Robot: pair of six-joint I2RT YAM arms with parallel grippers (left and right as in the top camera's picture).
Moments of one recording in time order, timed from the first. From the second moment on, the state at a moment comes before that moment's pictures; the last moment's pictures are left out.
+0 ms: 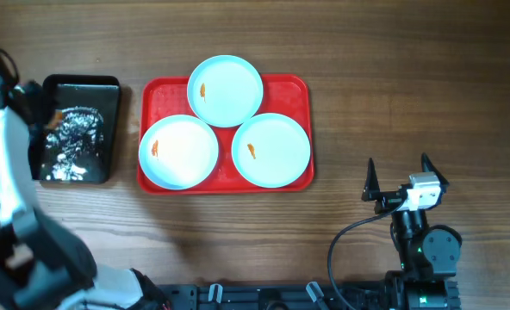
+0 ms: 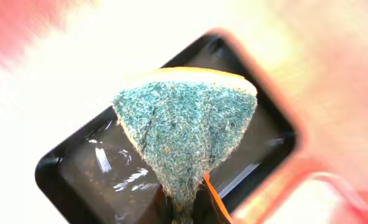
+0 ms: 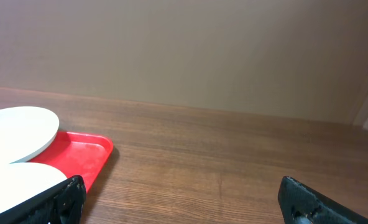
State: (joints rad) left arm 0.48 1.67 1.42 -0.76 -0.04 -0.37; right arm -0.01 0.01 0.01 0.00 -0.06 -0.10
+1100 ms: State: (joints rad) left arm 0.52 1.72 1.07 -0.38 0.31 -0.14; right arm -0.01 0.01 0.01 0.00 -0.06 -0.10
